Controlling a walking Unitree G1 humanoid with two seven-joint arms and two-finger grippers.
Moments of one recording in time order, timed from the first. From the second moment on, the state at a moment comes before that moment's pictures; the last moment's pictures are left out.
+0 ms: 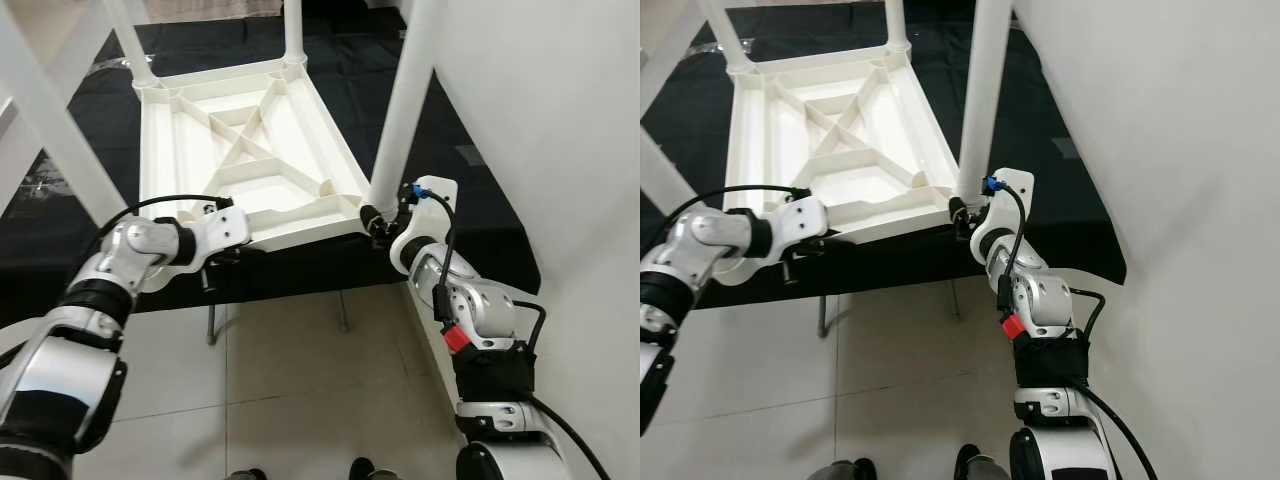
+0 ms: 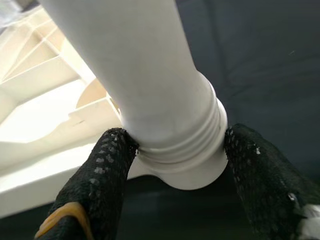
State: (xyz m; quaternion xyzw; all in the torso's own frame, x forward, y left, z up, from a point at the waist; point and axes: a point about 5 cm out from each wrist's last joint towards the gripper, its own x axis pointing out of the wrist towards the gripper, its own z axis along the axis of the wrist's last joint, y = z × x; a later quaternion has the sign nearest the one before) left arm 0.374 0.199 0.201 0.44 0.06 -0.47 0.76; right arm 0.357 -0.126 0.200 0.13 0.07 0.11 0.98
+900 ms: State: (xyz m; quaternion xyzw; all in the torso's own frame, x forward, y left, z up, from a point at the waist) left arm 0.360 0.239 0.203 0.48 0.09 -0.47 0.73; right arm 0.309 -0.155 0.203 0.03 -0.05 0.26 0.96
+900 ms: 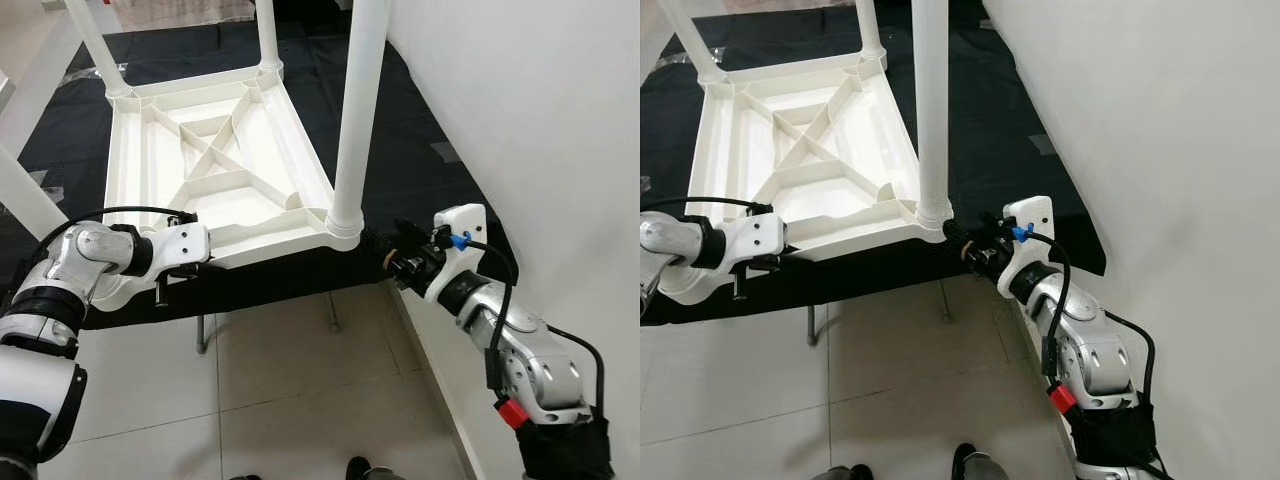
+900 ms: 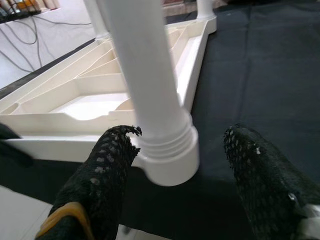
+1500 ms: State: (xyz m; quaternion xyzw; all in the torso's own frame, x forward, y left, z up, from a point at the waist) left arm 0.346 0.293 0.211 0.52 0.19 -0.41 0.72; right arm 0.312 -0.157 0.205 0.02 -0.05 0.24 0.97
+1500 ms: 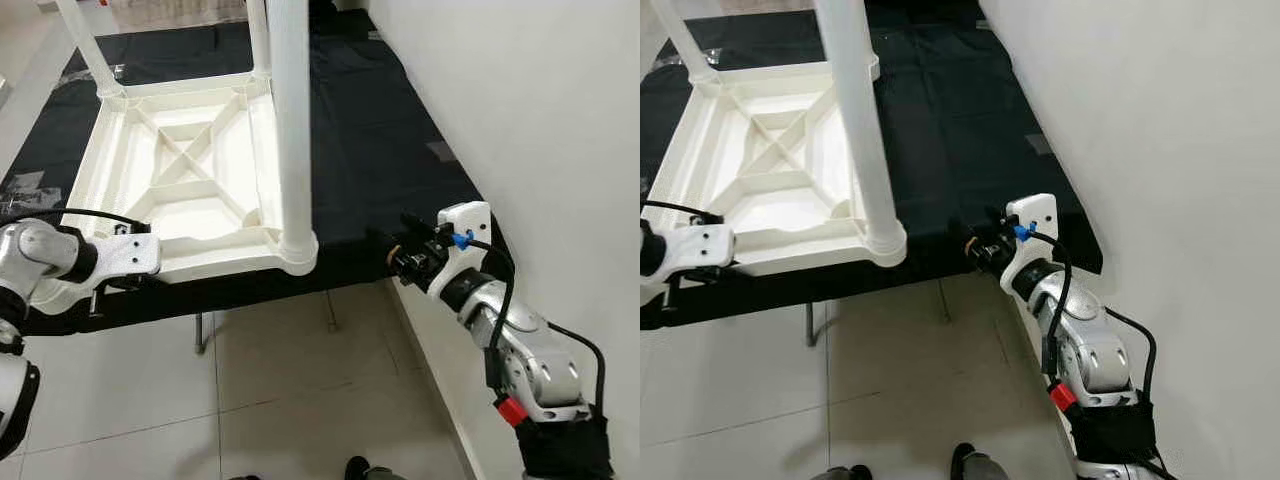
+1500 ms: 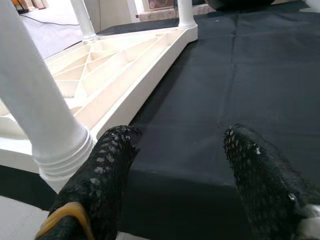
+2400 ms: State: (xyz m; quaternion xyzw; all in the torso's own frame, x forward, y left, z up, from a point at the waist) left arm 0.348 0.313 0.195 0.57 0.21 -0.30 0.74; right arm 0.317 -0.162 0.220 0.02 -0.08 0.23 0.97
